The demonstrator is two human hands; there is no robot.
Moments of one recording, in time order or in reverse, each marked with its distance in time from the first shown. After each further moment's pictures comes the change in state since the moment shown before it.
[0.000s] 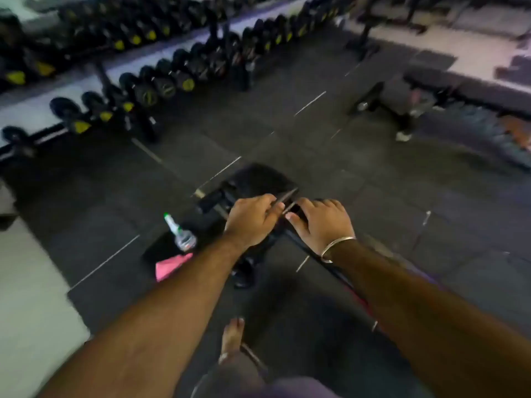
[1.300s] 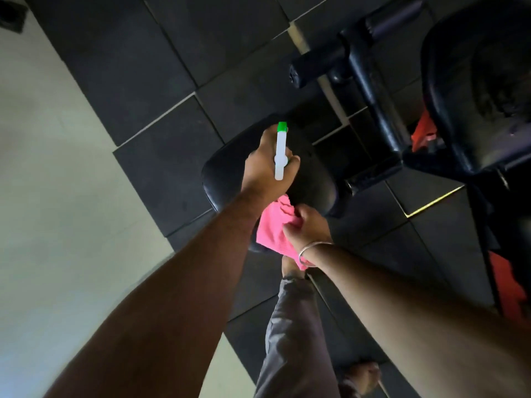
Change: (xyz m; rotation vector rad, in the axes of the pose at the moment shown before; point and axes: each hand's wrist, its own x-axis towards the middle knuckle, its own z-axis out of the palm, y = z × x) left_hand 0.010 -0.505 0.159 -0.504 0.070 -0.792; right_hand 0.177 -0.293 0.495 0.660 -0.727 0.315
